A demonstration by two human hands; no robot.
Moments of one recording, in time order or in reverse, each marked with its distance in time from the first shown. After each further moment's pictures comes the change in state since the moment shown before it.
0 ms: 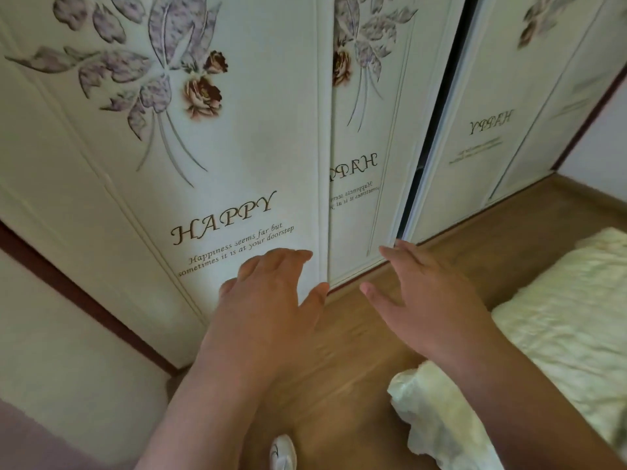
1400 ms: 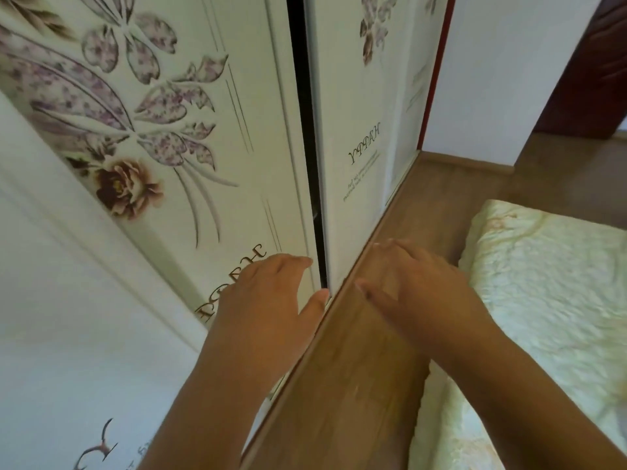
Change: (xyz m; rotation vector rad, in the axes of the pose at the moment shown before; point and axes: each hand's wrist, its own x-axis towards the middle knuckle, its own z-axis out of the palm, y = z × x) left_hand 0.505 0.170 0.072 0.031 -0.184 0.507; right_hand 0.389 0.203 -0.084 0.132 0.160 0.511
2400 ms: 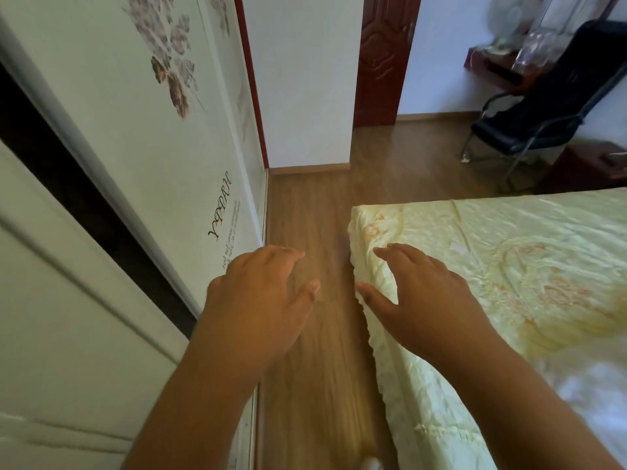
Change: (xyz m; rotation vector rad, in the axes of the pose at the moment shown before) left_hand 0.414 0.071 0.040 -0.058 -0.184 0.549; right_hand 0.263 0.085 -0.059 -0.090 0.234 0.553
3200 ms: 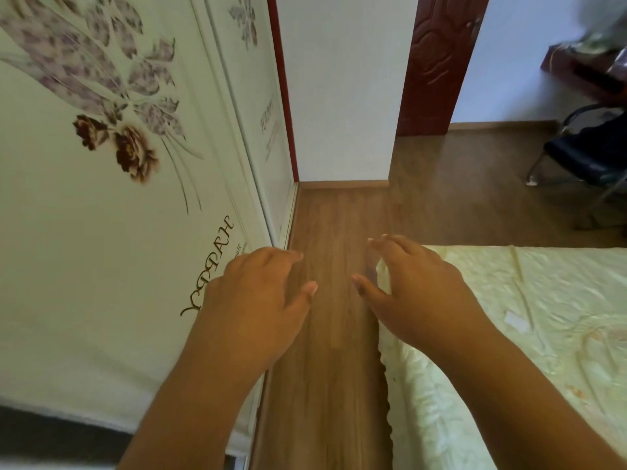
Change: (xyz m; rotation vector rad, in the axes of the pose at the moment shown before) left_hand 0.285 0.038 0.000 0.061 0.051 -0.150; right_hand 0.324 0.052 -0.026 0.096 -0.039 -0.148
